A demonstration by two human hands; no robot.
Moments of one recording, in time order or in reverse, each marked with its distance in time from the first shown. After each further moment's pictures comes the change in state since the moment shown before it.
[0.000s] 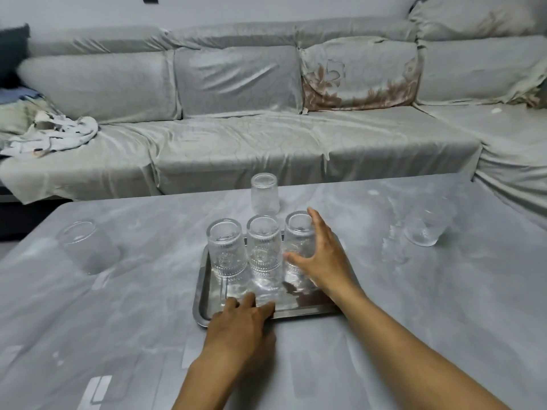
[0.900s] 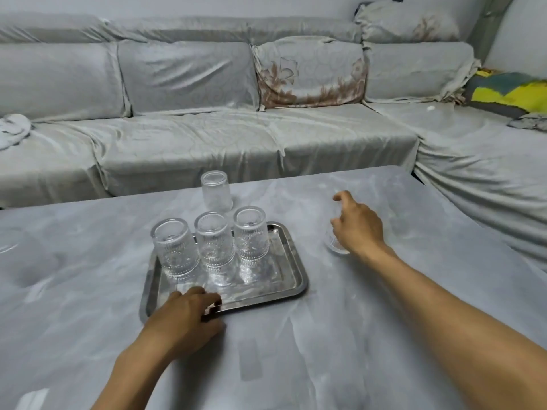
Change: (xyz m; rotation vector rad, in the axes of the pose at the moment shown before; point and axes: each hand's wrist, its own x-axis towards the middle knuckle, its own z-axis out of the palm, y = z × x) left_hand 0.011 -0.006 -0.009 -0.116 -0.026 0.056; right_hand 0.008 0.047 -0.153 -0.550 0.120 0.139
